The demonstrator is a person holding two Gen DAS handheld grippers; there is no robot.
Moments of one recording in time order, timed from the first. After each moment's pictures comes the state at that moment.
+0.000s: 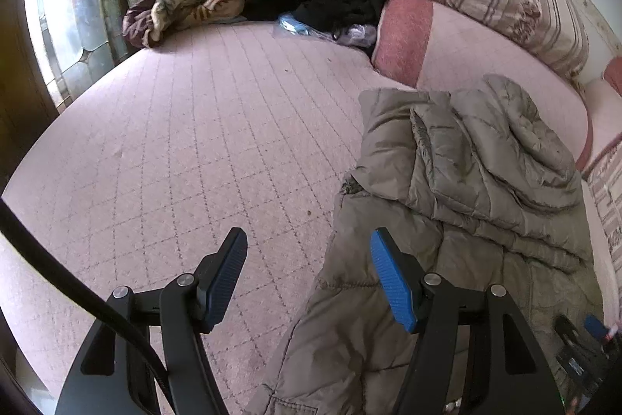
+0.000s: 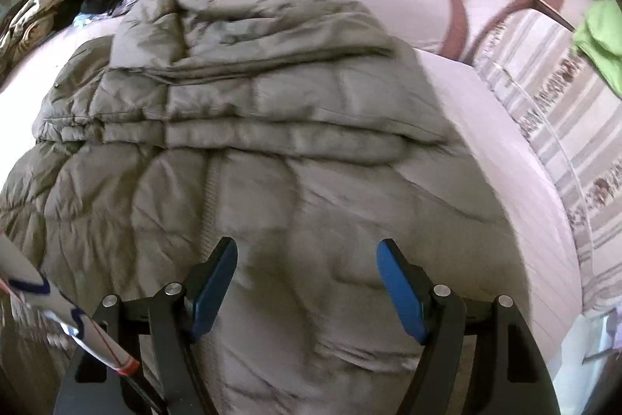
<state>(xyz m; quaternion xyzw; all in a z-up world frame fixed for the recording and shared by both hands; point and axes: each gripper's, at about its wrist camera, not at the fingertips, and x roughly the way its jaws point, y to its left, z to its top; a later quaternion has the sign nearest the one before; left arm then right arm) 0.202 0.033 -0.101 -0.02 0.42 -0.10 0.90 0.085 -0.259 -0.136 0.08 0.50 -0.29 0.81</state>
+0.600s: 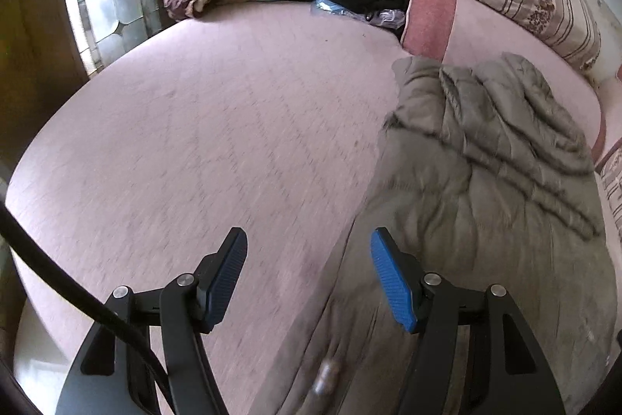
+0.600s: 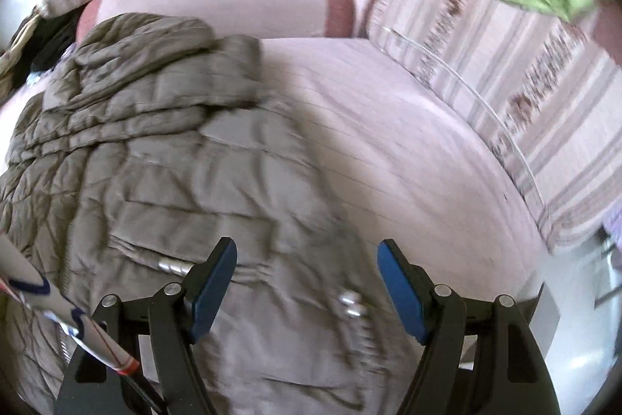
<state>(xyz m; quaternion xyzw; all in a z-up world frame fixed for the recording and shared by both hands) 0.129 0.073 -0.121 -0.02 0.44 -0.06 0.90 -0.088 -0.341 -0.105 0.14 0.45 -0.38 0.80</state>
